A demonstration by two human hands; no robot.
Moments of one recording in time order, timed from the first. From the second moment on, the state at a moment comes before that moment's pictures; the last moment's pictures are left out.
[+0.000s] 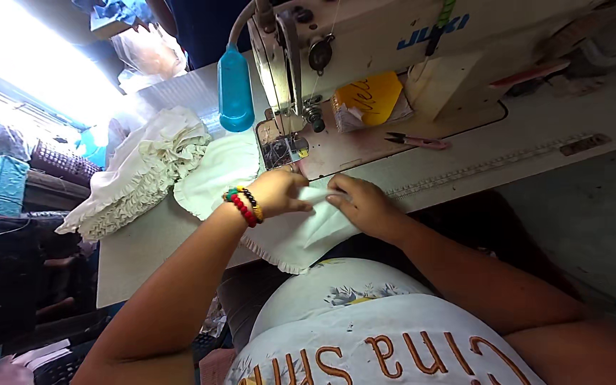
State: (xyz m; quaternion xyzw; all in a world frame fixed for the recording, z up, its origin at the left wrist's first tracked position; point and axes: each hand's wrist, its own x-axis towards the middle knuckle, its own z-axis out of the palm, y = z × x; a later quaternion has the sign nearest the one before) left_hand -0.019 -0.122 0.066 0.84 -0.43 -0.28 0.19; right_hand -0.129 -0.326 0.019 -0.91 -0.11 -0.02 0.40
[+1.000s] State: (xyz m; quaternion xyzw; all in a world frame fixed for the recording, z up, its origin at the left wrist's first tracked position) left_hand -0.080 -0.044 0.040 0.77 -0.10 -0.01 0.64; right_hand -0.140 -0.358 0.003 -0.79 0.00 -0.08 0.61
